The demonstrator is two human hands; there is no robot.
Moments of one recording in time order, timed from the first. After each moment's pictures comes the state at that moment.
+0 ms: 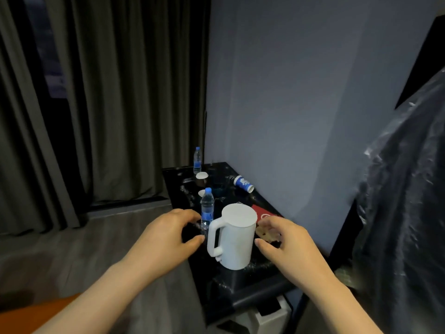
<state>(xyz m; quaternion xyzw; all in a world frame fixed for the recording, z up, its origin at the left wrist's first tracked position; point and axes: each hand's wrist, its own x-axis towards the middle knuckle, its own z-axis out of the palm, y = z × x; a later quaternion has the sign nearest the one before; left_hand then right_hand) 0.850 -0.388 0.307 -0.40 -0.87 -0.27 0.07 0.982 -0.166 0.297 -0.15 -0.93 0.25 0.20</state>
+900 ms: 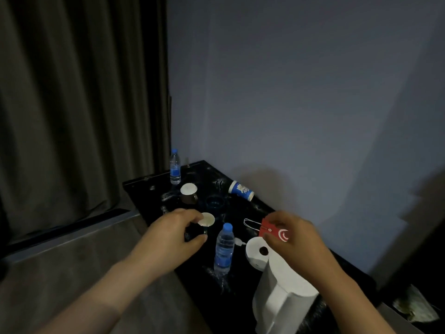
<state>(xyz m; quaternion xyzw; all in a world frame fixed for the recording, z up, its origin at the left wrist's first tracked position) 0.453 -0.332 0.276 -0.50 -0.81 -0.30 -0.03 0.645 -0.152 0.282 -0.31 -0.89 0.25 0.22</state>
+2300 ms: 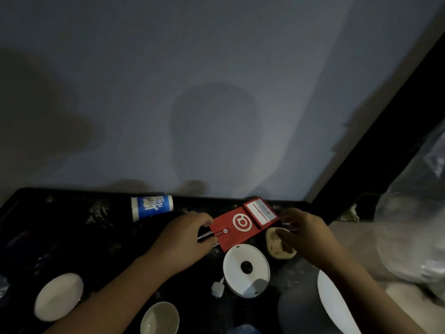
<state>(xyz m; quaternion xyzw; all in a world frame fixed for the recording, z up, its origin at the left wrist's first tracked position) 0.226 0.074 0.181 -0.78 -0.52 -0.20 -0.29 0.490 0.041 0.202 -0.75 -0.61 0.19 0.14</state>
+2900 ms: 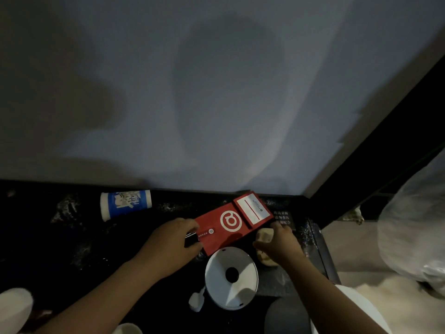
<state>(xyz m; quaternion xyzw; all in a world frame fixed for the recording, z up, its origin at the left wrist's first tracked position) 0.273 0.129 0.125 -0.77 -0.54 -0.12 -0.33 0.542 0.125 0.059 -0.84 -0.47 0.28 0.03</state>
